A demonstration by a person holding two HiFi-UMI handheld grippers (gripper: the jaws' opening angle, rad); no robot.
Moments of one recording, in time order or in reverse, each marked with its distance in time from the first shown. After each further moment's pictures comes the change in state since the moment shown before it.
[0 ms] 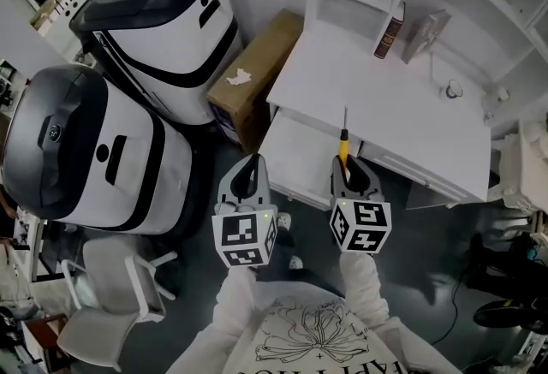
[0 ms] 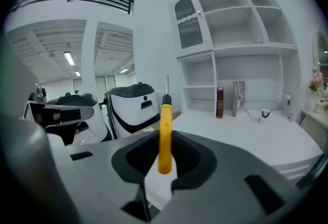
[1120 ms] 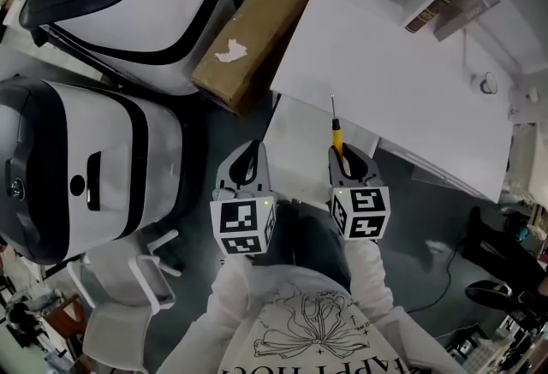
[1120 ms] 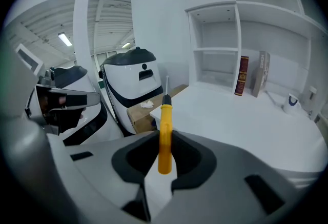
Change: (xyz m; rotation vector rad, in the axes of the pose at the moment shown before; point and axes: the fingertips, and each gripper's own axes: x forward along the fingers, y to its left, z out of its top) left arm 0.153 0.074 -0.075 -0.042 0.254 -0.047; right arm 0.167 -0.003 -0.068 -0.053 0.301 0.059
